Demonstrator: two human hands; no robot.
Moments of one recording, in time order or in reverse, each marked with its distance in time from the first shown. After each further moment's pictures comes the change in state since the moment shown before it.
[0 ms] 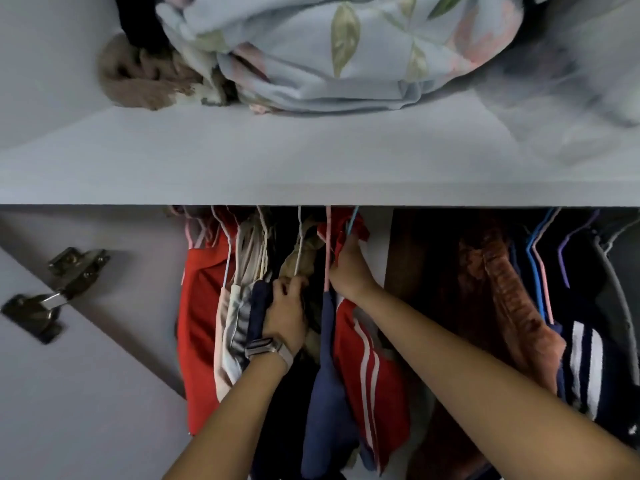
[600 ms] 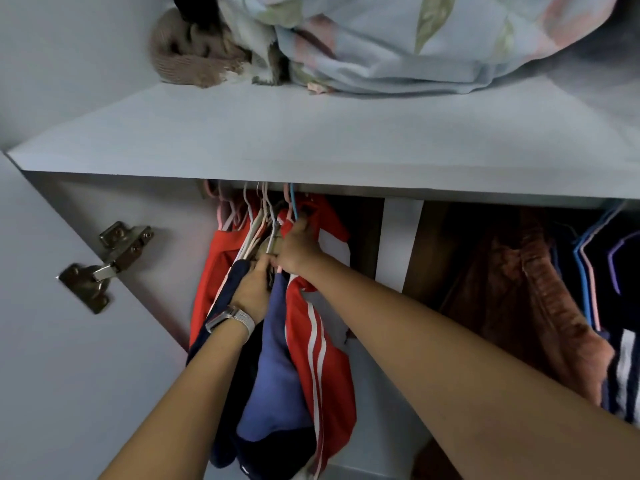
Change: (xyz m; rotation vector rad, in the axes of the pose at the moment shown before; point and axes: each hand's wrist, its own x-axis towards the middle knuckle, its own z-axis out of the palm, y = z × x) left_hand 0.018 -0.084 -0.066 -0.114 -0.025 0.029; right_hand 0.029 -0.065 0.111 -0.252 -0.110 0.029
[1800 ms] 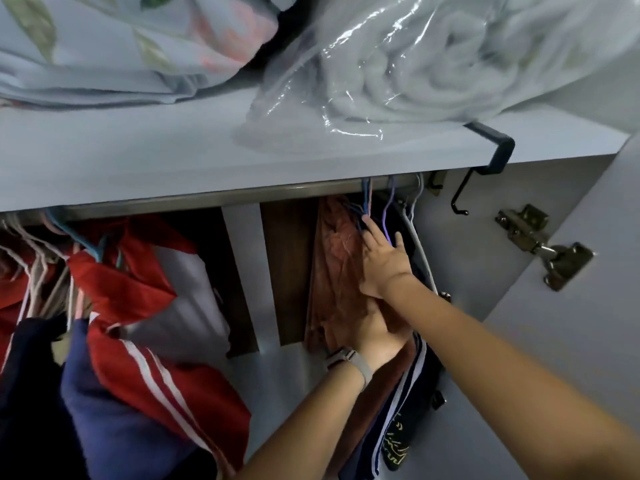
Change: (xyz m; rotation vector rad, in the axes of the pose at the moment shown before) left_hand -0.104 0.345 0.238 -0.429 -0.583 0.112; right_hand -0.155 0.246 -0.294 -1.252 0.021 0.321
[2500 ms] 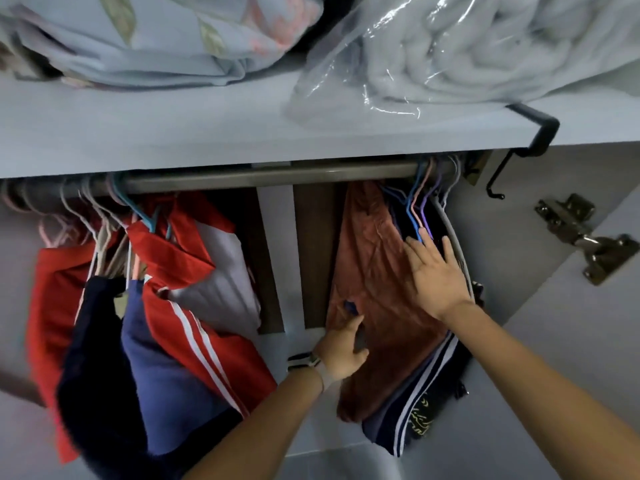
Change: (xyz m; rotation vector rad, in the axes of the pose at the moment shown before) left_hand -0.043 -0.080 -0.056 0.327 -0.186 0.051; right_hand -0.039 0.020 0.055 0.165 0.249 -0.046
